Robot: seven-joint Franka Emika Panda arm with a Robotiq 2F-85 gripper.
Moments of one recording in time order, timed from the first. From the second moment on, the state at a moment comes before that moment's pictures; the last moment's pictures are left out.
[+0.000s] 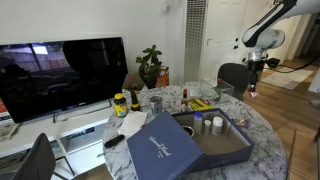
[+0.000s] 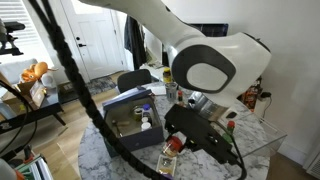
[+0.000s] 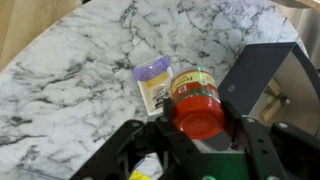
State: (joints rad) arm -0.50 0.23 -0.17 -2.12 0.24 1.93 -0.97
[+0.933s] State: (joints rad) arm -0.30 -0.02 -0.16 -2.41 0.25 2.06 -1.11
